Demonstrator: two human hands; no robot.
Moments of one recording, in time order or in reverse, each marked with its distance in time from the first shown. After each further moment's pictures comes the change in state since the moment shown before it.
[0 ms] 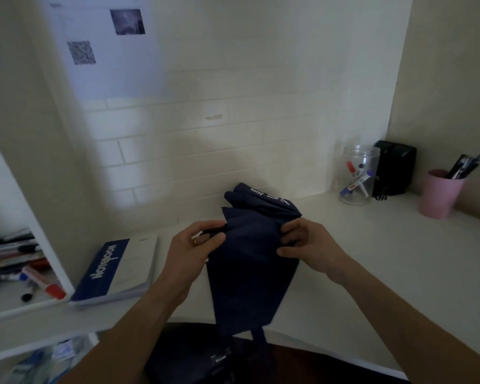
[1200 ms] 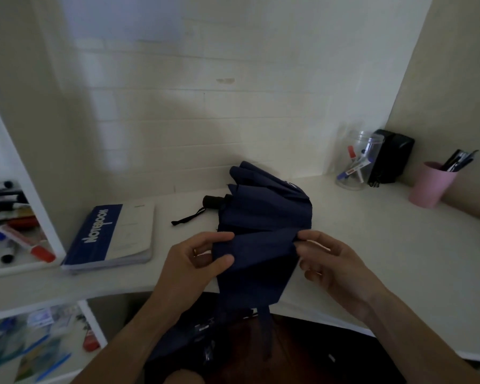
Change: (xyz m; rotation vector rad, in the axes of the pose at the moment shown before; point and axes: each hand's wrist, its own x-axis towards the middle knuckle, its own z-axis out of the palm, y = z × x) left_hand -0.051 -0.044 -0.036 -0.052 -0.160 0.005; right_hand -0.089 -0.015 0.032 0.606 0.007 0.292
